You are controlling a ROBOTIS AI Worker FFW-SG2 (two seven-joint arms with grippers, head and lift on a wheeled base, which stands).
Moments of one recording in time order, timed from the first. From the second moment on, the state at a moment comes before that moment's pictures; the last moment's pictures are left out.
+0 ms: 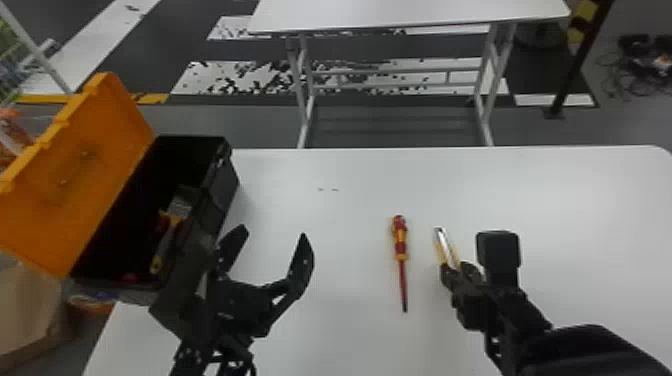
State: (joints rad) left arm 0.64 0.10 -0.02 -1.92 0.16 -0.24 -0.15; right arm 0.27 0.00 0.21 -1.76 -0.04 0.69 -0.08
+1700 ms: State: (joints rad) left arm 0.49 0.10 0.06 -2.07 0.58 0.48 -0.41; right arm 0.60 -0.09 0.35 -2.01 0.10 0.06 0.10
